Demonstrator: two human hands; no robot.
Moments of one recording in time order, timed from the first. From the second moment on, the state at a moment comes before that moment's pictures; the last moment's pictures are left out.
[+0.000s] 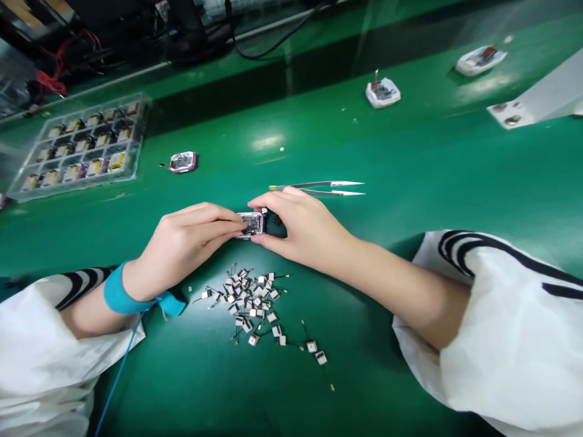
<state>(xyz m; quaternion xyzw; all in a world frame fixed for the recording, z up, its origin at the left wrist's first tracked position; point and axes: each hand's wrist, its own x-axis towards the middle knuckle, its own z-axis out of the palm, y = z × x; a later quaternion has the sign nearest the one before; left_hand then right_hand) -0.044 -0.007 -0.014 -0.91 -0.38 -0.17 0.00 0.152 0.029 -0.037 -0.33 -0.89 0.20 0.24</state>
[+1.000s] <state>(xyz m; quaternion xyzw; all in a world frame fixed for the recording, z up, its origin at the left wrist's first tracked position) -0.033 -0.005 -0.011 -0.86 -0.46 -0.20 -0.12 0.152 0.031 -0.036 -0.35 -0.89 0.22 0.22</state>
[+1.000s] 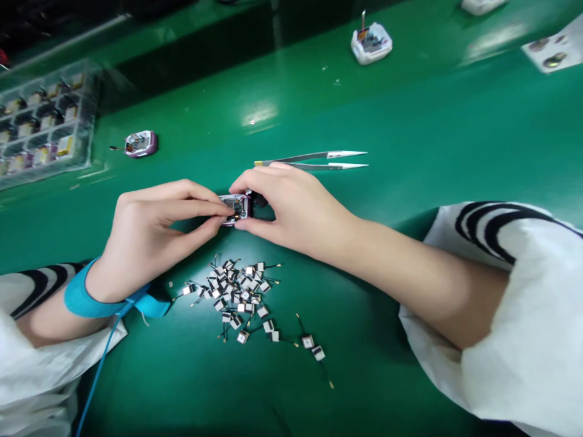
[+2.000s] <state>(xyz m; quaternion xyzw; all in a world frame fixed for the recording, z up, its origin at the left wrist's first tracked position) -0.029 -0.008 -0.010 -0.86 -0.48 -0.17 -0.06 0.152 0.032 -0.035 -0.35 -0.88 0.25 0.20</state>
